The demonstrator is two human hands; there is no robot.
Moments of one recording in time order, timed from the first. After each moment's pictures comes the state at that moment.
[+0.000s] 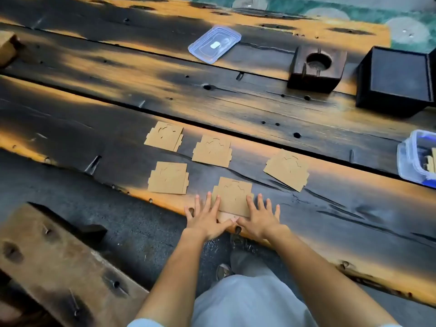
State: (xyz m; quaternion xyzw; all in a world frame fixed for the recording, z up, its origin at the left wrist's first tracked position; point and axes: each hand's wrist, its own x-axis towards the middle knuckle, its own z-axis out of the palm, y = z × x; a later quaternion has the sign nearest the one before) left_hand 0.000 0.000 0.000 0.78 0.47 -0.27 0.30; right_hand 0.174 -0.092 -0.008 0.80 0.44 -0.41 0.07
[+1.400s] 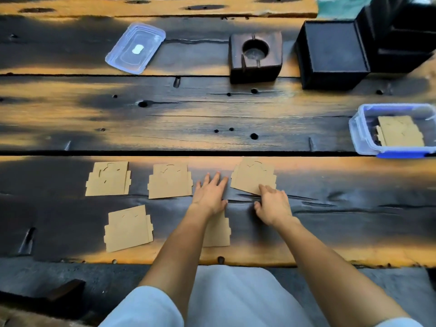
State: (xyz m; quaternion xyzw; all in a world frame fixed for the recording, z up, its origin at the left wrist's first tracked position) left_hand 0.185 0.095 -0.005 0.92 0.23 -0.29 0.17; right_hand 0.302 -0.080 0.004 0.90 0.33 -0.29 0.03
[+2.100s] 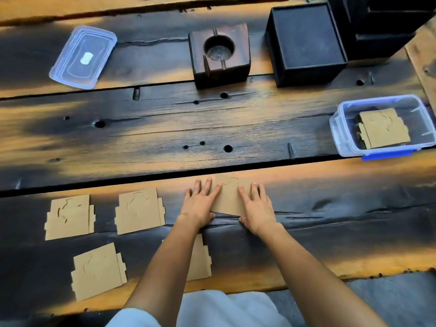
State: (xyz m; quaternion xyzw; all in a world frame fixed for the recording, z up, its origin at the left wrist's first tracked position) left_hand 0.263 0.104 -0.039 0.91 0.17 -0.34 0.14; right_hand 0.363 -0.067 -0.032 0.88 0.32 -0.36 0.02
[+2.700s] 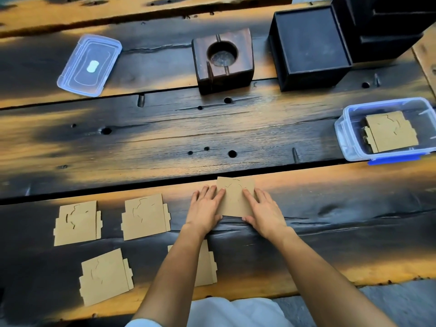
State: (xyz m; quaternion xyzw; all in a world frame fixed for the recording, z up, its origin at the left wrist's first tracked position) left_hand 0.262 0.102 -0.041 0.94 0.17 -0.26 0.15; right_hand 0.376 -0.074 -0.033 0.87 0.36 -0.33 -0.03
